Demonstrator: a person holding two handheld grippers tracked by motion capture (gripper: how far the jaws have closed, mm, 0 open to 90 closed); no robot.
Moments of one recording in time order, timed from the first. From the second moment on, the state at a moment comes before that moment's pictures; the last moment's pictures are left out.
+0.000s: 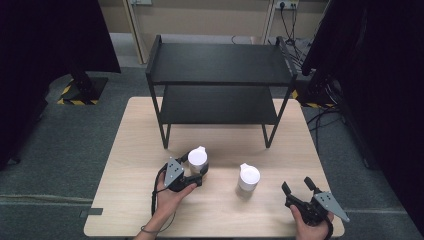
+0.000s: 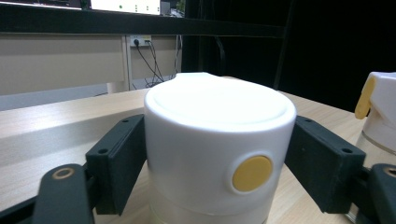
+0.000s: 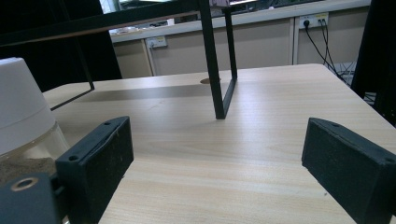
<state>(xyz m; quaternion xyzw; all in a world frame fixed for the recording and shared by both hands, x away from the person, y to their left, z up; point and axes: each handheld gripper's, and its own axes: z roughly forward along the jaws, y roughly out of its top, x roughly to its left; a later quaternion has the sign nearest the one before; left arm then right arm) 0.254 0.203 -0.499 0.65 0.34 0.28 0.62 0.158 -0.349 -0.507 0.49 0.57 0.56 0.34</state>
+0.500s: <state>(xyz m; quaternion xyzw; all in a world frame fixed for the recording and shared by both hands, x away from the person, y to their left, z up) 0.252 0.200 -0.500 0.65 0.34 0.29 0.62 0.158 -0.350 -0.508 0.49 0.57 0.56 0.34</state>
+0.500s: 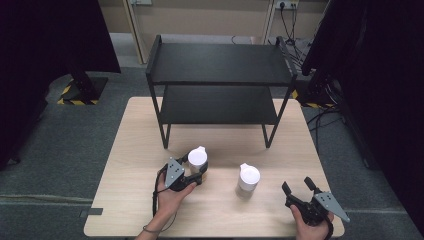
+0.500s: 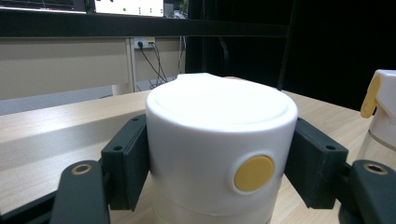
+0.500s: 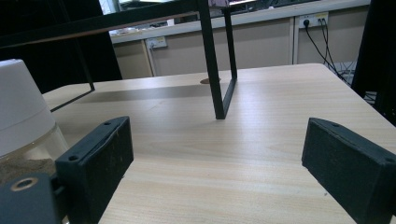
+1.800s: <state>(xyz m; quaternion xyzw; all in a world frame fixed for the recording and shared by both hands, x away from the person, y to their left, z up) 0.242 0.219 -0.468 0.61 0.33 0.30 0.66 0.158 -0.351 -0.508 0.49 0.57 0.57 0.34</state>
